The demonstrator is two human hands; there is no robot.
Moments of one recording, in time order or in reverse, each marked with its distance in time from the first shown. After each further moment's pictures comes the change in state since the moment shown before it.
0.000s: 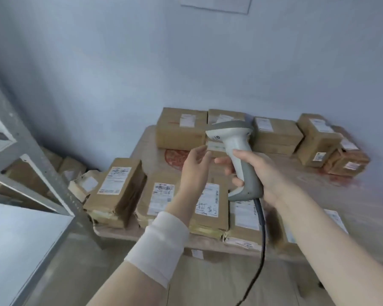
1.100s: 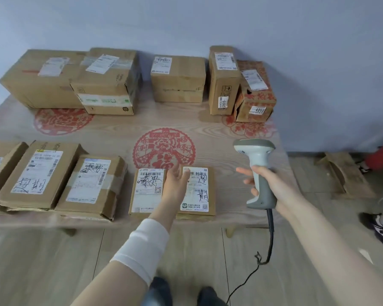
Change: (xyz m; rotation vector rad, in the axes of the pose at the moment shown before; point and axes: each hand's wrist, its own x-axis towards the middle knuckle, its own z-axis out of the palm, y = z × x) left_hand -0.038 -0.148 0.427 0.164 -0.074 -0.450; right_hand -0.100 0.089 -0.503 0.026 0.457 0.263
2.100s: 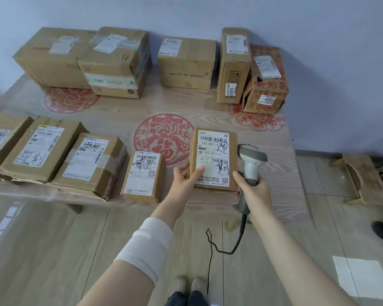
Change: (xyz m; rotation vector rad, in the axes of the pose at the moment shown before) left_hand -0.026 -0.021 0.035 -0.310 -0.149 -0.063; right_hand 0.004 0.057 0.005 0.009 0.216 -0.078
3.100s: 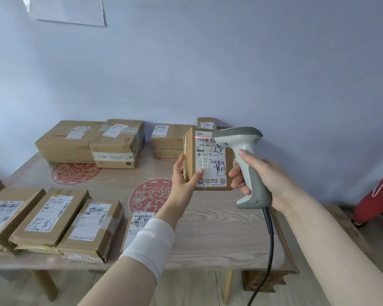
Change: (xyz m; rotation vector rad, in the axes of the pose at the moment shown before) left_hand -0.052 0.137 0.036 0.016 -0.150 0.557; right_hand -0.101 -0.202 -0.029 0.003 -0.414 -0.304
